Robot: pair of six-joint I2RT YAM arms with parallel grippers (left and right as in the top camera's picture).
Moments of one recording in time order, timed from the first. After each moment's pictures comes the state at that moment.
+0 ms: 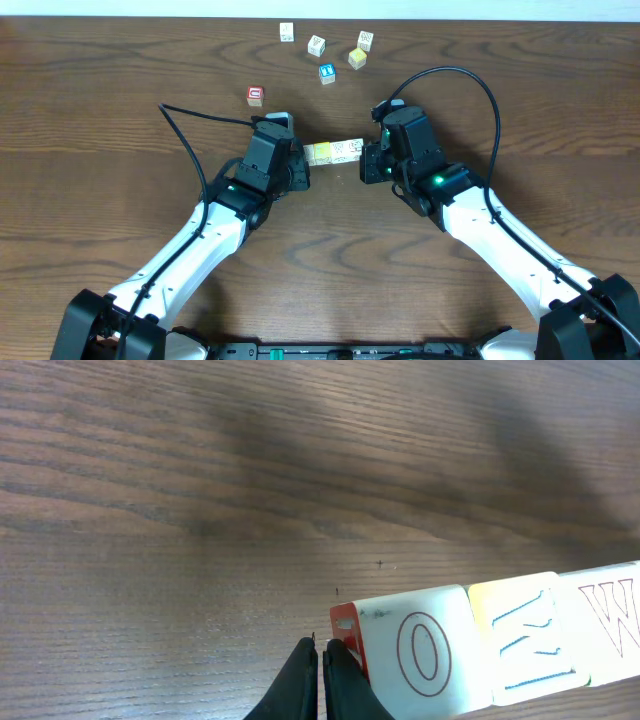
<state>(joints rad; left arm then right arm) -0.46 1.45 0.86 -0.22 0.02 -0.52 0.50 1.53 1.00 -0.27 -0.07 0.38</state>
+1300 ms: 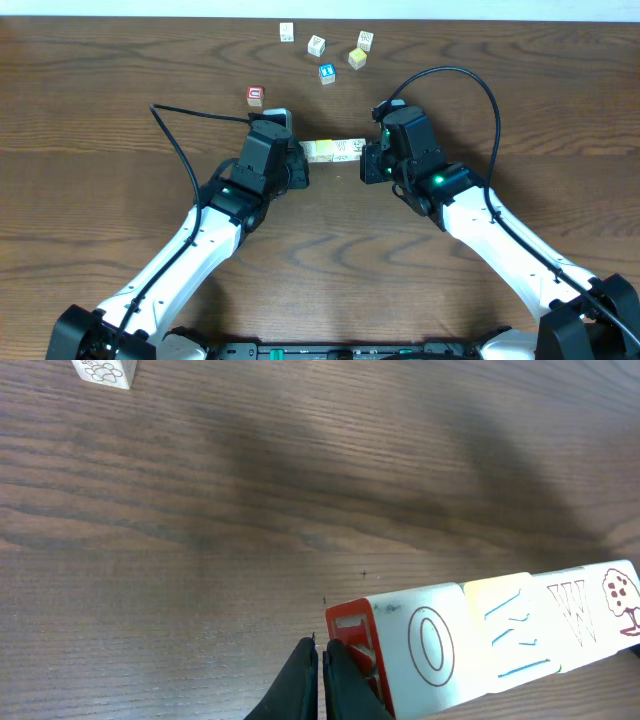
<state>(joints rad) -0.46 1.41 0.87 -0.23 0.02 -0.52 0.50 1.53 1.00 -0.28 -0.06 0.38</state>
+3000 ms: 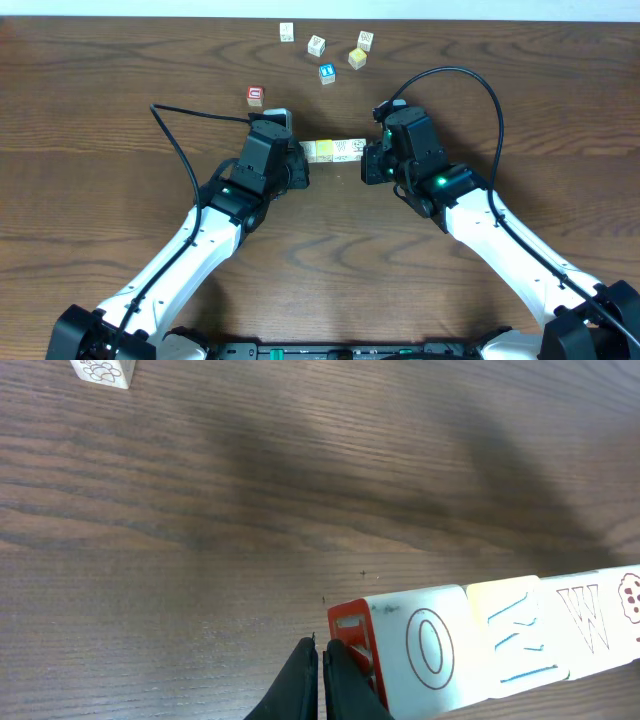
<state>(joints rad) -0.46 1.41 0.87 -0.24 0.02 -0.52 0.50 1.51 1.00 -0.29 -0.07 0.38</state>
